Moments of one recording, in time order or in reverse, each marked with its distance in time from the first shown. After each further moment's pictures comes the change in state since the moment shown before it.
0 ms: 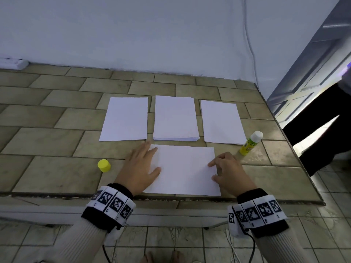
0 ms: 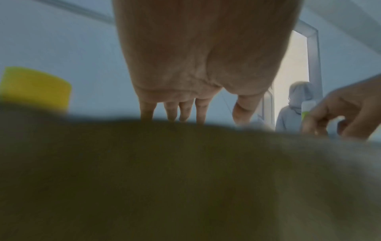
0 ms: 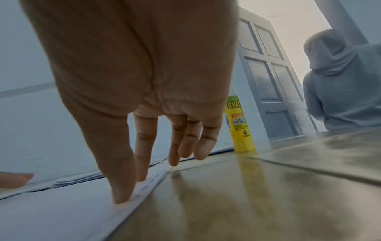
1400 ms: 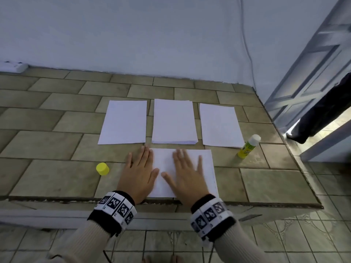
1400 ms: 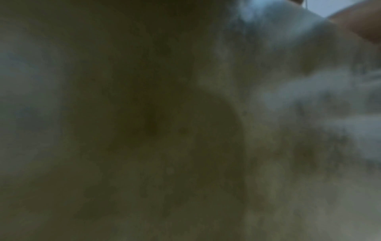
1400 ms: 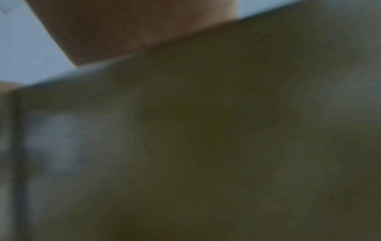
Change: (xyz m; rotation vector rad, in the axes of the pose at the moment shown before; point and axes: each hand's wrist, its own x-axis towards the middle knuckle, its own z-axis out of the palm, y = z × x) left_hand 0.007 -0.014 0.041 0.285 0.153 0.042; right_hand 0.013 -0.082 0.063 -0.166 0.013 -0.178
